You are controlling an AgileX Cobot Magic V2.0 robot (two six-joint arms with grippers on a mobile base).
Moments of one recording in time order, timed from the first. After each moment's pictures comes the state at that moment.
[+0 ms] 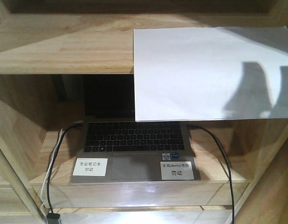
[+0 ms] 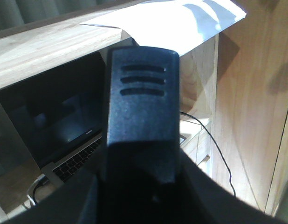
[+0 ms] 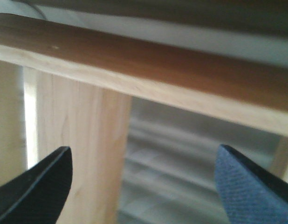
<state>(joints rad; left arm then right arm) -0.48 0.19 -0.76 -0.33 0.89 0.37 -0.01 0.60 -0.83 -0.13 -0.02 1.57</state>
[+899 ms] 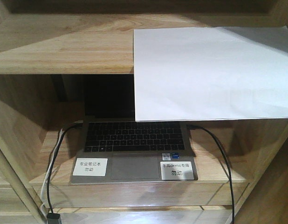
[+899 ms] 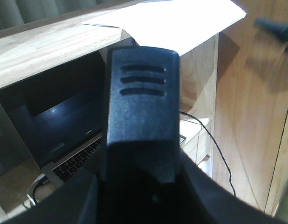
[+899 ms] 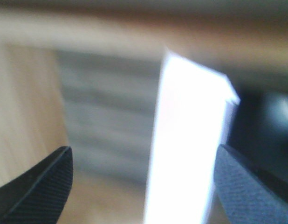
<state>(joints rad) -0.48 0.19 -0.76 -0.33 0.89 0.37 0.19 0.22 -0.27 -0.18 -0.05 1.63</state>
